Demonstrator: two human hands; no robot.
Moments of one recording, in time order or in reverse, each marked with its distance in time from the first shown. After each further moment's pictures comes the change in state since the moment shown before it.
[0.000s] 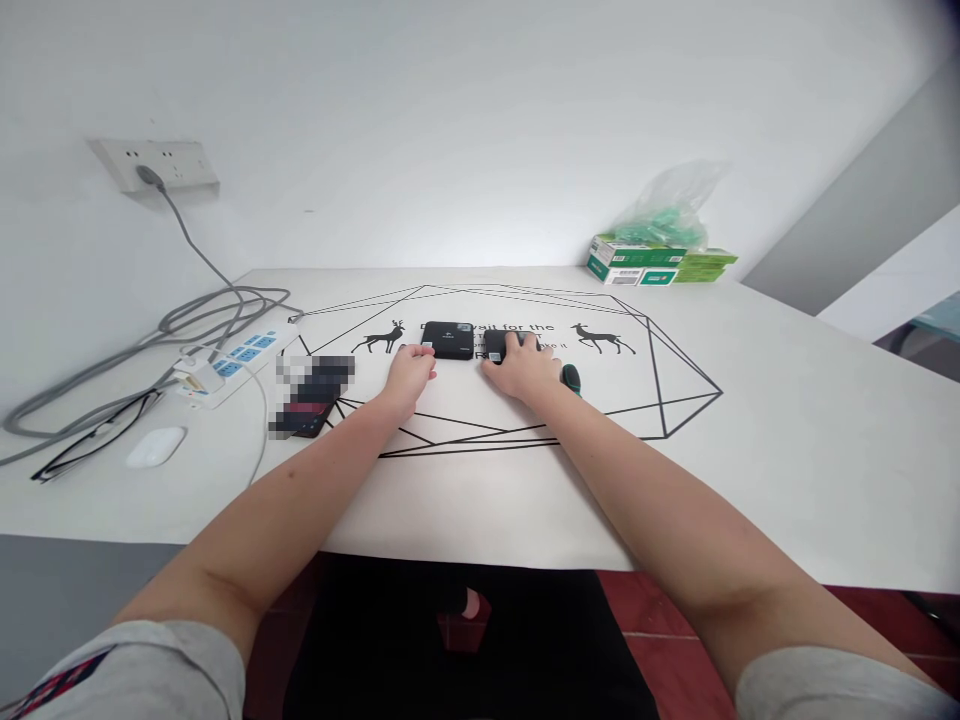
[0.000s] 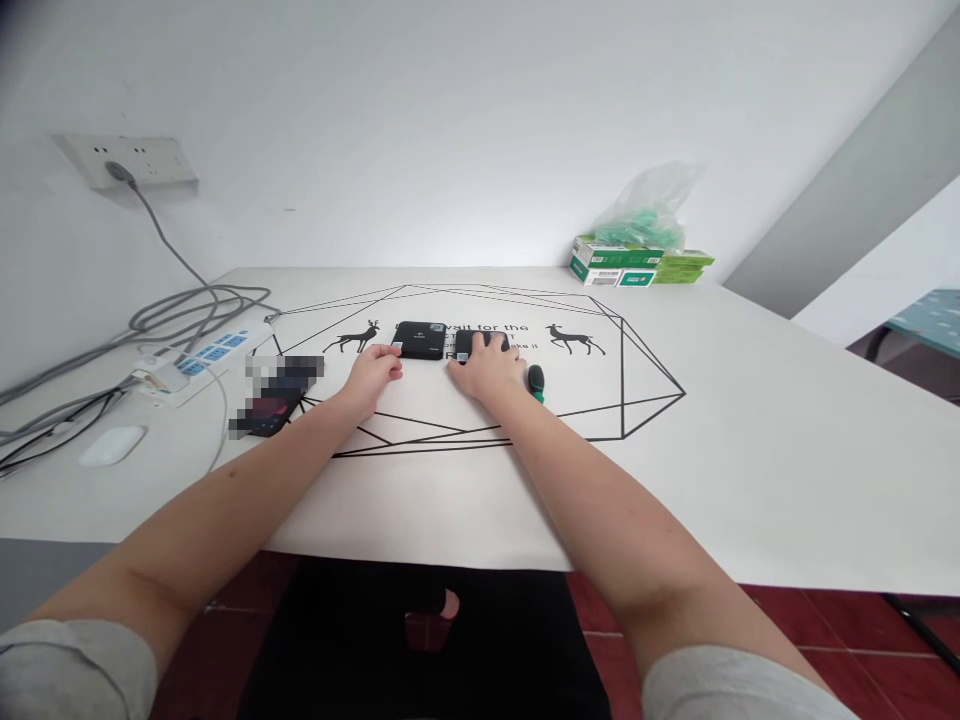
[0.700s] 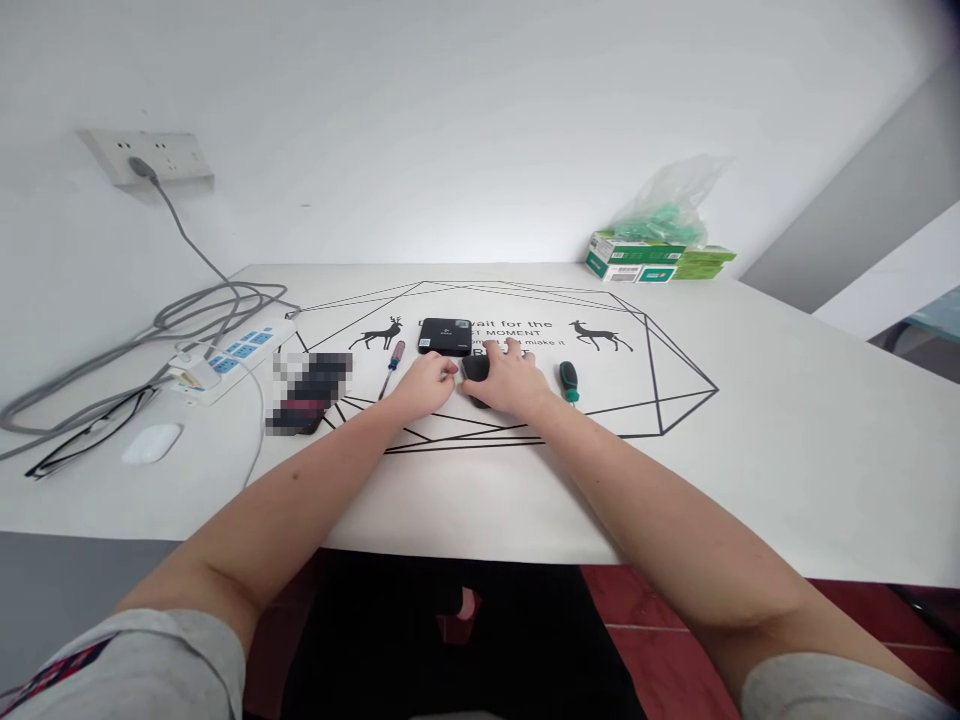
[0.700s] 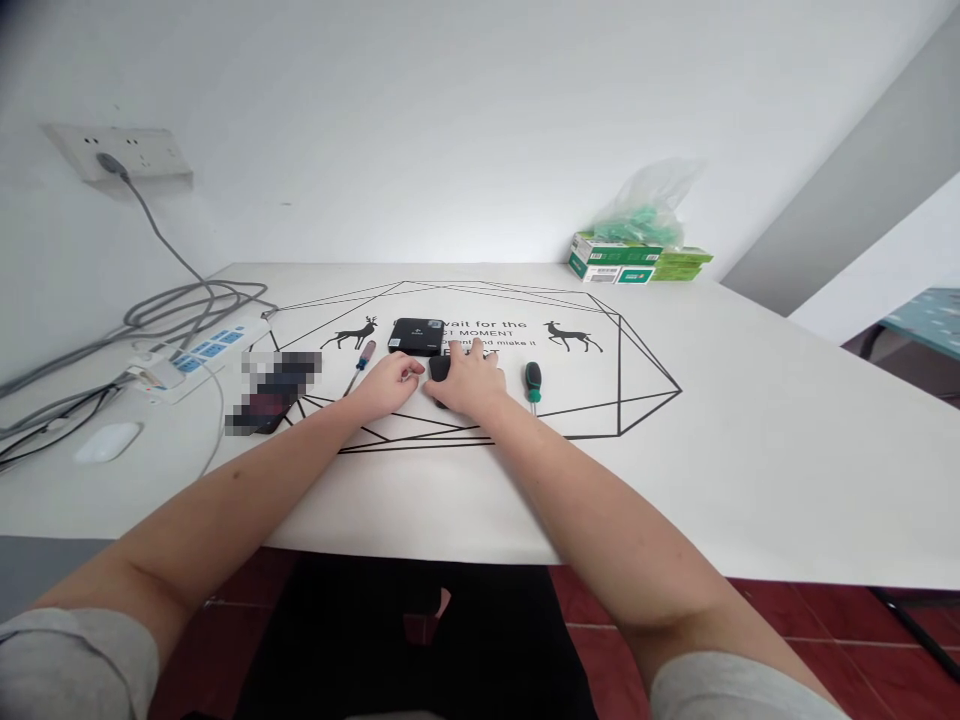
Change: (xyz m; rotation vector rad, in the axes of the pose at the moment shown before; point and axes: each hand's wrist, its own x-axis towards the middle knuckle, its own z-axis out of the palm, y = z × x) left_hand -0.003 -0.010 0.006 0.840 -0.320 0.563; right_hand -0.042 -0.012 -0.011 0.126 -0.059 -0.148
